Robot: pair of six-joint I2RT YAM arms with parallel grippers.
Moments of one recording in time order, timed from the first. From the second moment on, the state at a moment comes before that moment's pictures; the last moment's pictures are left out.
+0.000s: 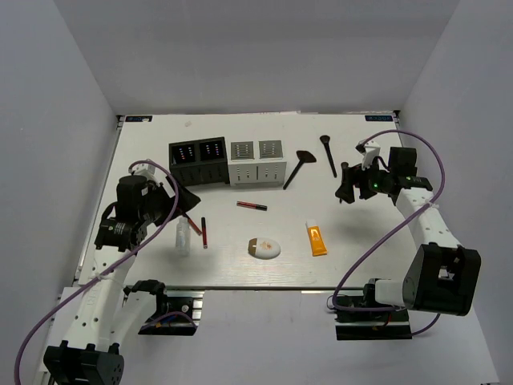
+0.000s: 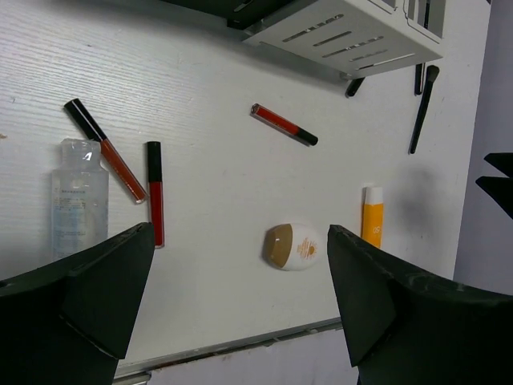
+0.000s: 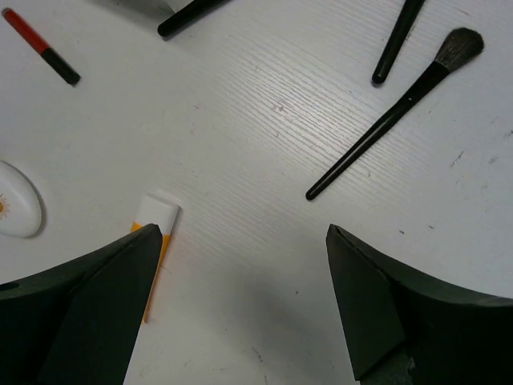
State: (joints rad) left arm -0.12 0.79 0.81 -0.65 0.24 -0.60; right arm -0.07 1.30 0.93 -0.49 -0.63 -0.36
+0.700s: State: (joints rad) left arm -0.13 0.85 0.78 -0.61 0.32 -0.64; right arm -0.07 1.30 0.93 -0.52 -0.79 -0.48
